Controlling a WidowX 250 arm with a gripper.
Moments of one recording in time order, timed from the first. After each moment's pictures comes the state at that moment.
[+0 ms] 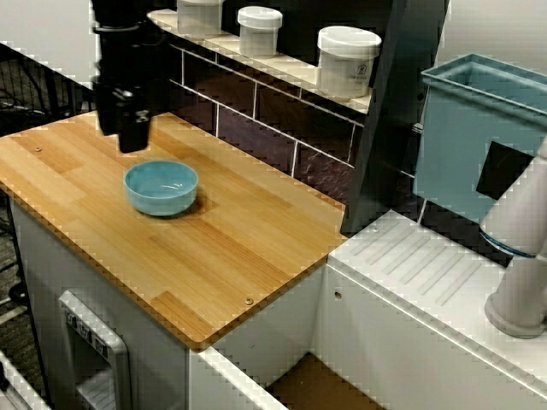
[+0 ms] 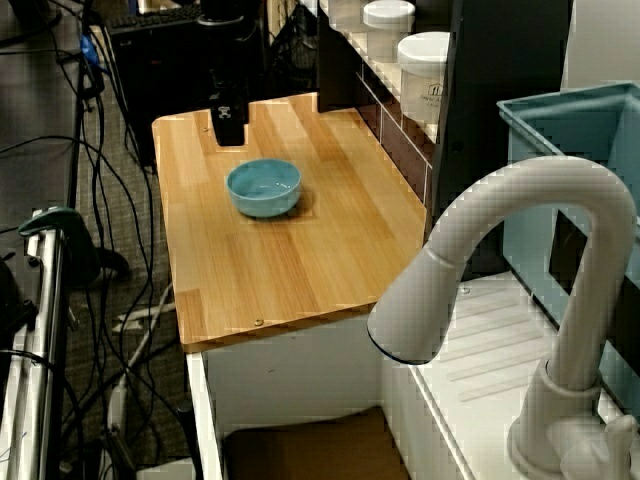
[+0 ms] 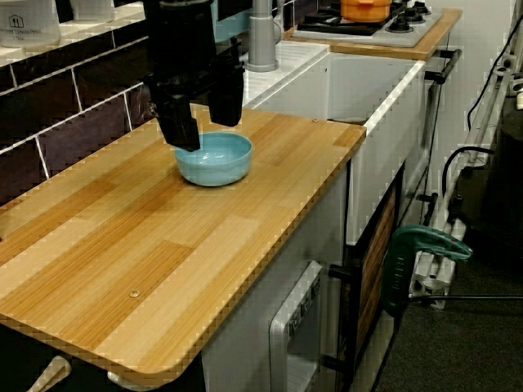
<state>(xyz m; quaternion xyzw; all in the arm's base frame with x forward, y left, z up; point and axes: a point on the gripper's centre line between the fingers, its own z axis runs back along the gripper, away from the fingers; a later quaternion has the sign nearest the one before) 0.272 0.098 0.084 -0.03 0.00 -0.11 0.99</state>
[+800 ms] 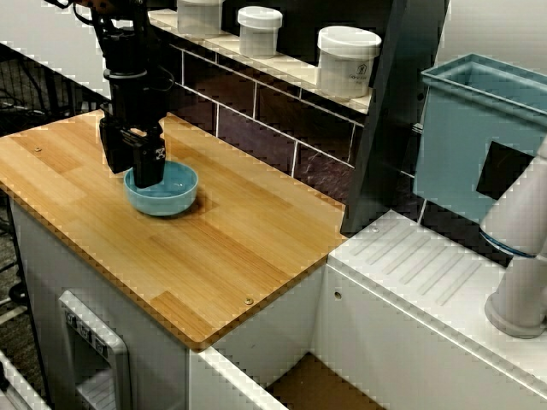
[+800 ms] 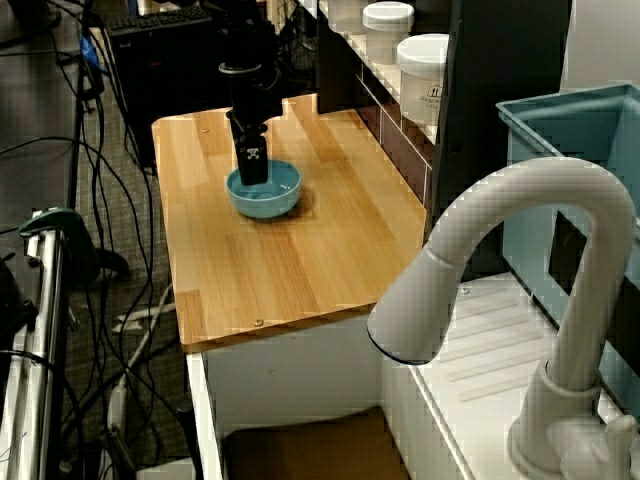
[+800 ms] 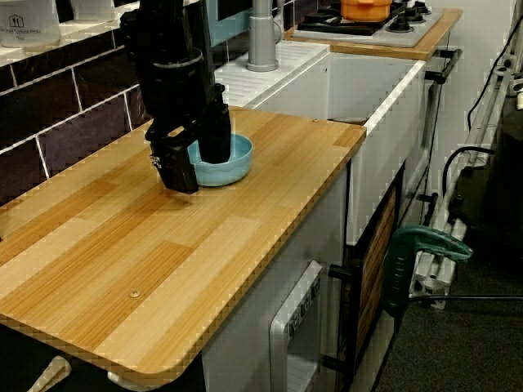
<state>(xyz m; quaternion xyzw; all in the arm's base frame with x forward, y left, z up) 0.287 0.094 0.040 -0.05 0.00 -0.04 1.00</state>
